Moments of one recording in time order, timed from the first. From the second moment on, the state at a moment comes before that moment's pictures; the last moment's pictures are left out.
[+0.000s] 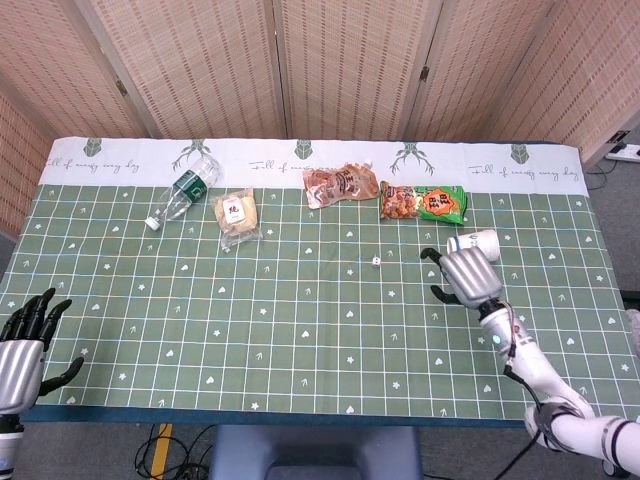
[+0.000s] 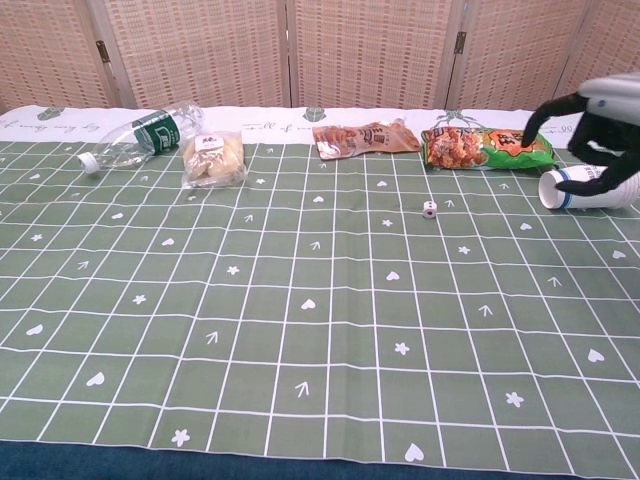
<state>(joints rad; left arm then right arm) -0.08 -1.12 -0.04 -1.66 1.52 1.53 0.14 0.57 -1.31 0.23 -1.50 -1.30 0.92 -0.25</state>
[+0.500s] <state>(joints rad) -0.07 -1.11 -0.03 -1.64 1.52 1.53 0.12 0.81 -1.59 0.27 -1.15 -1.03 0.72 -0.41</state>
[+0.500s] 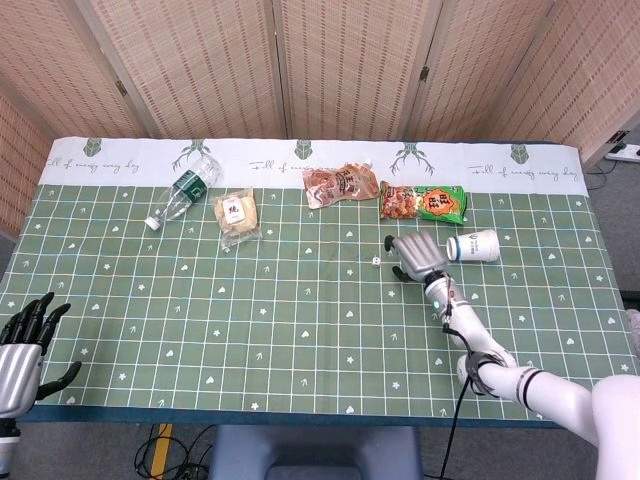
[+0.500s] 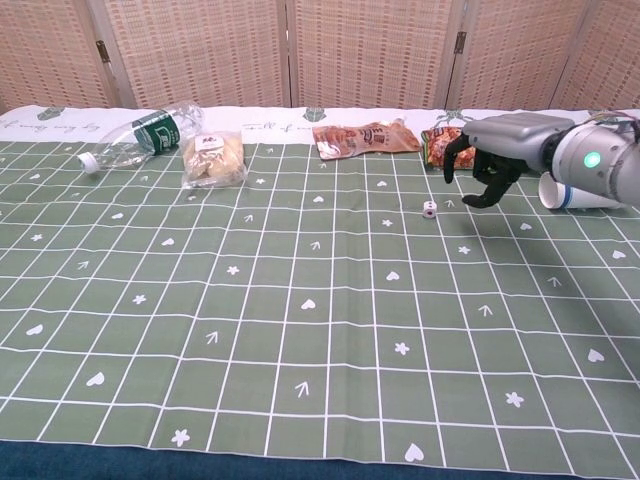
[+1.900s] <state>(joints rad) -0.05 -1.12 -0.04 -1.58 1.50 1.54 0.06 0.82 -1.66 0.24 -1.13 -1.24 1.00 -0.03</state>
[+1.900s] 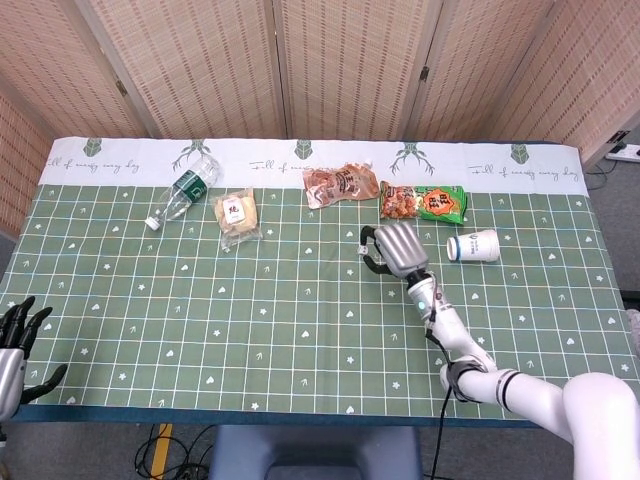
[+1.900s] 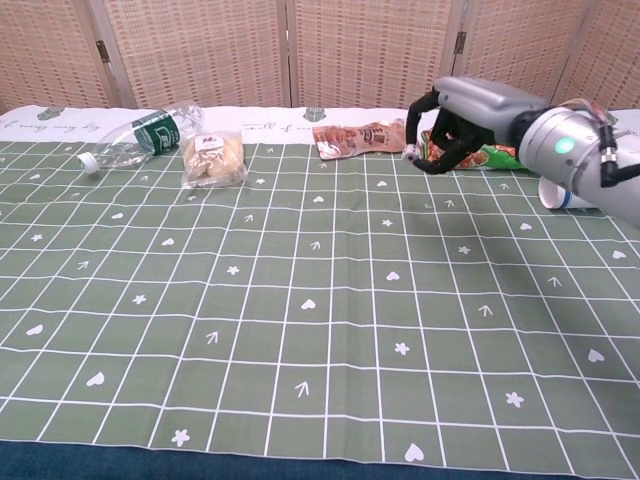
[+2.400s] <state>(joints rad) -0.05 -1.11 -0.04 -1.59 1.51 1.55 0.06 0.61 -1.39 0.16 -1.34 -1.36 1.19 0.01</state>
